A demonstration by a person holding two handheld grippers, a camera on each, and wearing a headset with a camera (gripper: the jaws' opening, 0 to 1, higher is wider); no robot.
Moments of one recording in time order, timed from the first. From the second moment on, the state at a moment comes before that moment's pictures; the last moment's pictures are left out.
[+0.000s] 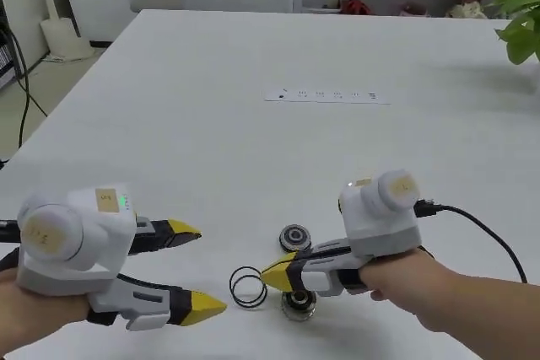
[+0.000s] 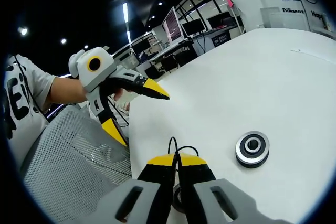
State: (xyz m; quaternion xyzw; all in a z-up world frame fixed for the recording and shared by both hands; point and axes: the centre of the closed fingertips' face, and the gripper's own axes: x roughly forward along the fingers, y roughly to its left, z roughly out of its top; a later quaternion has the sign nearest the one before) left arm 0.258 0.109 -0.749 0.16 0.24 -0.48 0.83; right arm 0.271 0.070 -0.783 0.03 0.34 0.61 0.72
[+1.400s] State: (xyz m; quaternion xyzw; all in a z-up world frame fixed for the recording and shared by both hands) left arm 0.257 0.110 -0.758 0.17 0.26 -0.48 0.82; right arm 0.269 0.067 -0.792 0.01 0.36 0.59 0.72
